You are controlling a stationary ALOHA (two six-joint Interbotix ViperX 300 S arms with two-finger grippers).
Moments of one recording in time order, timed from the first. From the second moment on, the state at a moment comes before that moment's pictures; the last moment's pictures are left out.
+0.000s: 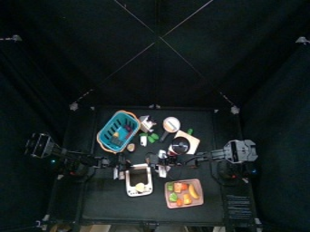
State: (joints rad) left arm -0.11 -0.31 1.19 -0.21 -0.56 0.04; right arm -0.03 0.11 0.50 0.09 0.12 -0.06
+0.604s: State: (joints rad) left arm -0.02 -0.33 1.19 -0.14 -0.56 0.04; right arm -0.07 0.10 0.48 0.08 0.14 -0.06
